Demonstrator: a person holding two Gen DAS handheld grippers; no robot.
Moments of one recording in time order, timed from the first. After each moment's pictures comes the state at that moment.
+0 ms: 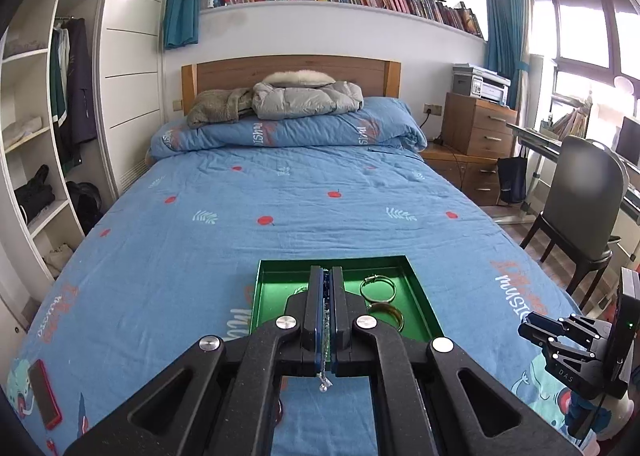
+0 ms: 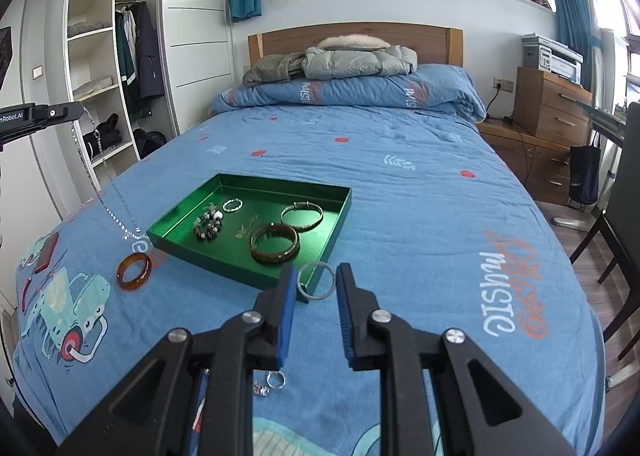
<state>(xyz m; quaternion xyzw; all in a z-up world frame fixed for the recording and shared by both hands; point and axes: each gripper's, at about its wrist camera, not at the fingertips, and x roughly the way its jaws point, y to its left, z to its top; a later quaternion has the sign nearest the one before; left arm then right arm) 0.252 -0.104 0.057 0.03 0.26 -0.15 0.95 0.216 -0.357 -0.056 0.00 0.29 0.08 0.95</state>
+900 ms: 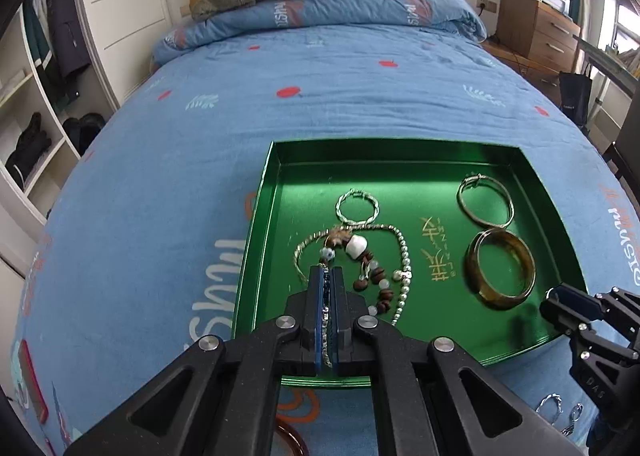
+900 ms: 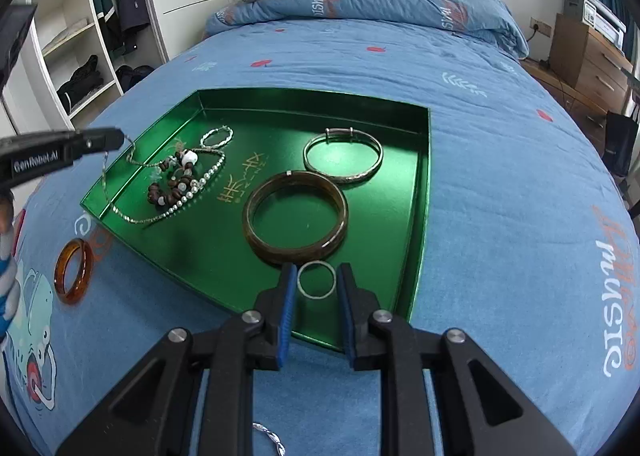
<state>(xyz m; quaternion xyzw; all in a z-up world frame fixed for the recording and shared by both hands) 0.398 -0.111 -0.122 0.07 0.45 -0.07 0.89 0.366 -0.287 -0.167 -0.01 0.43 0.08 0.90</state>
